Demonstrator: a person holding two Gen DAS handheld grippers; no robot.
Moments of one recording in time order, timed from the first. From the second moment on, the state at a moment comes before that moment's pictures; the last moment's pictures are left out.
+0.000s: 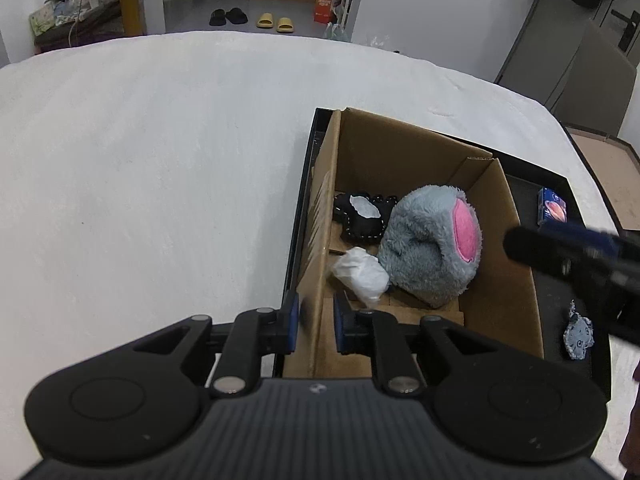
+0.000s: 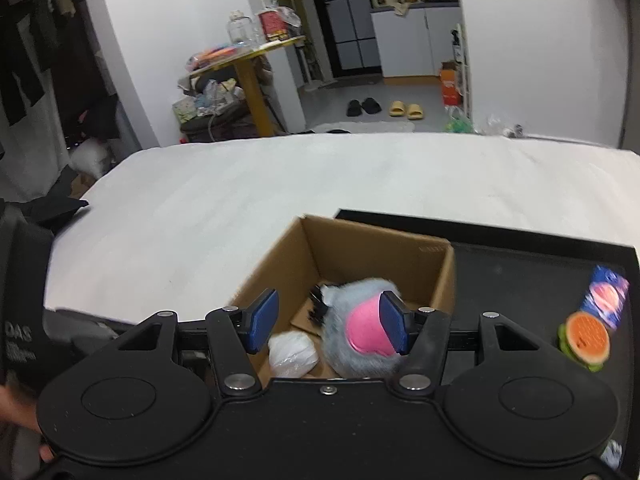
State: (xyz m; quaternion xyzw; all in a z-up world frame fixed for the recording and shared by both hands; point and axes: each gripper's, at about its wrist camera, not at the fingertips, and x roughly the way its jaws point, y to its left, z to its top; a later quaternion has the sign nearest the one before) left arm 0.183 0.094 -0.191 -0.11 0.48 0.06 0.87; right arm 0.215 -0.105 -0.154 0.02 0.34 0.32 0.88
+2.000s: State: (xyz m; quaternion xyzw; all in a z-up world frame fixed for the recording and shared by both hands) left arm 0.186 0.015 -0.190 0.01 0.48 0.14 0.87; right arm 0.202 -0.286 -0.255 0.12 0.40 0.15 0.90
